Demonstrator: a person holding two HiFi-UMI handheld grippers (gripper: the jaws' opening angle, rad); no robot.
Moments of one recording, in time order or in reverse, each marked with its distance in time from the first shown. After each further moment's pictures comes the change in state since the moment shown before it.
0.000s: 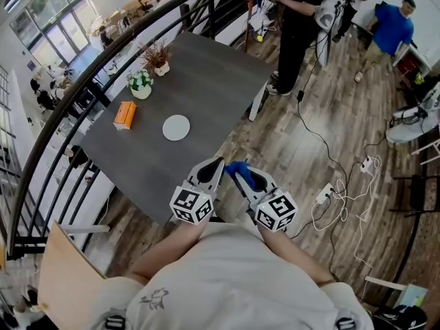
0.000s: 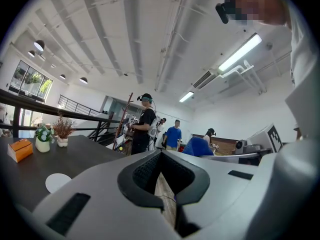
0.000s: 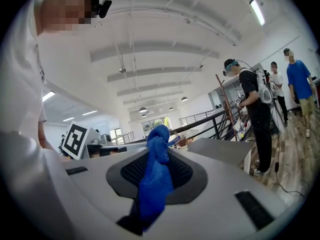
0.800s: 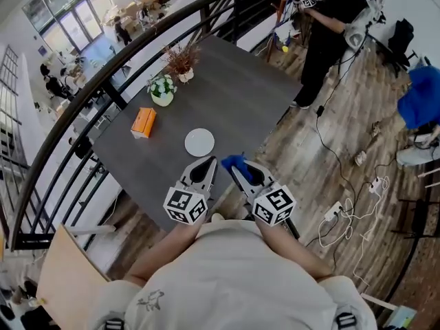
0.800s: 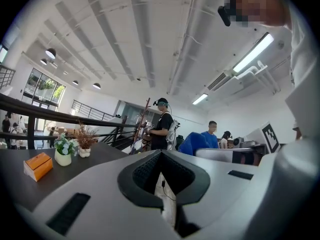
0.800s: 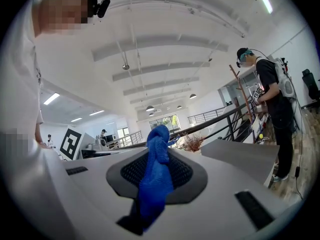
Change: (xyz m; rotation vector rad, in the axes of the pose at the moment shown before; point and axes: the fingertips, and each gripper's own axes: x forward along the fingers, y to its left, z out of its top) left arm -0.009 0.176 0.053 -0.019 -0.033 0.134; right arm 0.184 0.003 0.027 -0.005 0.023 0.095
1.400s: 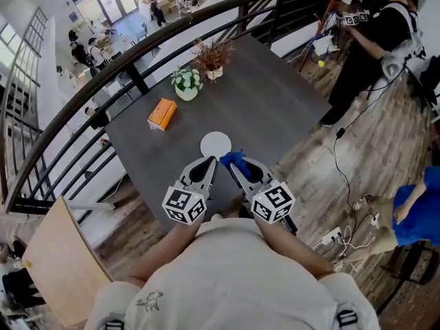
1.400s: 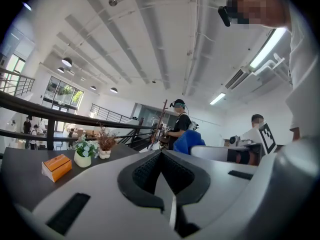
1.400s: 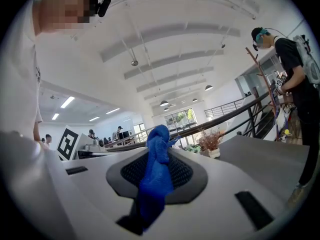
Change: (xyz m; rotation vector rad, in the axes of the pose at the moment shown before) left arm 0.001 0.069 0.004 -0.032 -0.023 0.211; right arm 0.084 -0.009 -0.005 -0.001 0.077 0.214
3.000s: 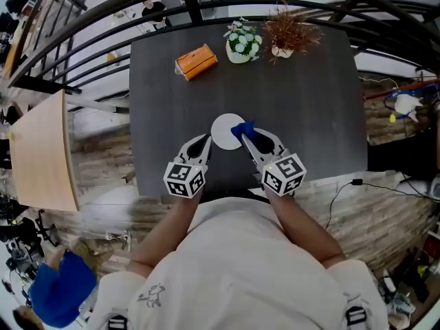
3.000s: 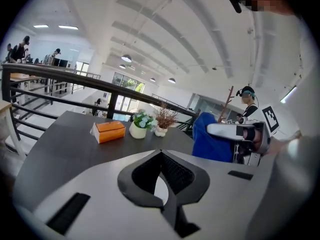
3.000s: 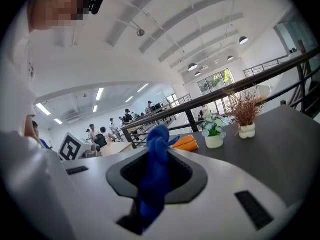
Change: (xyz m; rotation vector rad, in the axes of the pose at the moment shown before) left arm 0.056 0.141 -0.107 -0.268 0.102 0.665; right arm 0.150 -0.133 -0.058 0.019 0.396 0.473
